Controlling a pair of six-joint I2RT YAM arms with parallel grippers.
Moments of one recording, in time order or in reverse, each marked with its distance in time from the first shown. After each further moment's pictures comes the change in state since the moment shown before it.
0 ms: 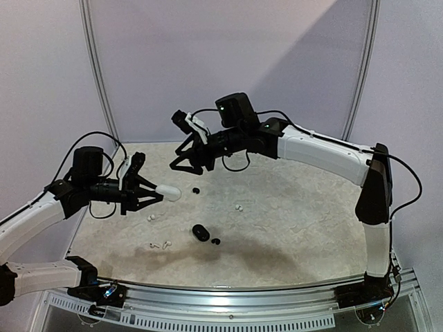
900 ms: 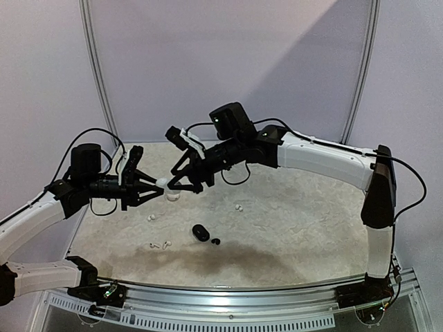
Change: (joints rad) left arm 0.000 0.002 0.000 0.098 0.003 -0.109; right arm 0.053 -0.045 -0.083 -0.038 -0.086 0.020
